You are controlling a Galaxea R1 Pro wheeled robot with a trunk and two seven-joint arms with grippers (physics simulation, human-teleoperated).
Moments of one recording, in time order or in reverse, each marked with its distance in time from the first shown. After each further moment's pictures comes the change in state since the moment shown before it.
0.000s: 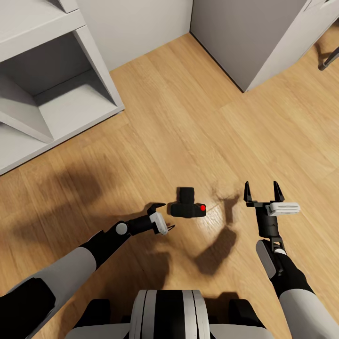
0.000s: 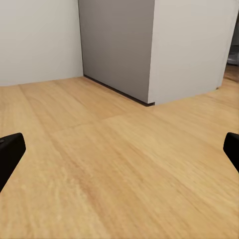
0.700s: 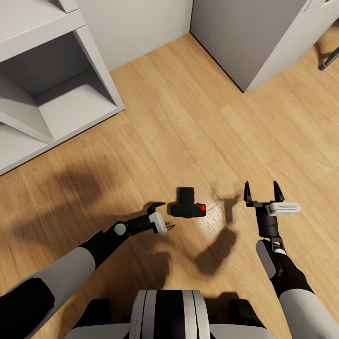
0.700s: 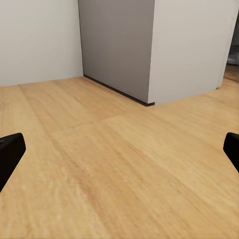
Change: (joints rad) left arm 0.000 0.006 0.001 0.004 0.000 -0.061 -0.001; right arm 0.000 0.000 0.000 0.000 0.000 0.000 0.000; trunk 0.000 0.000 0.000
